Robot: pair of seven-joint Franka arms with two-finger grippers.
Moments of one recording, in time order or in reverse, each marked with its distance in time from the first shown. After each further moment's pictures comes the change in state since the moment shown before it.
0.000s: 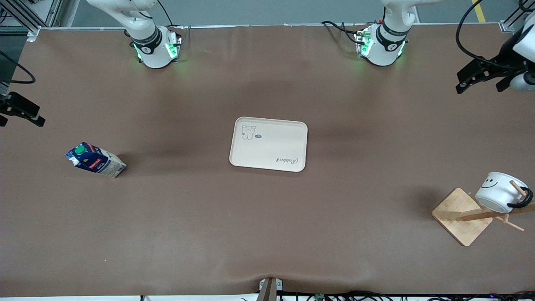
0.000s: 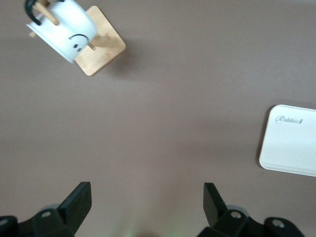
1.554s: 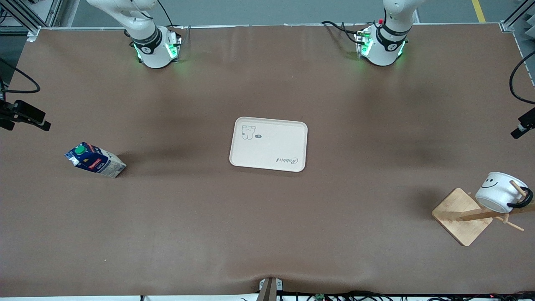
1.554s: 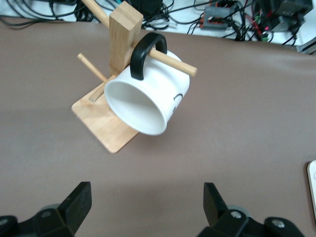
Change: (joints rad) left arm 0.483 0.124 0.025 -0.378 -0.550 0.656 0.866; right arm 0.000 0.060 -0.003 0.011 0.000 -0.028 0.004
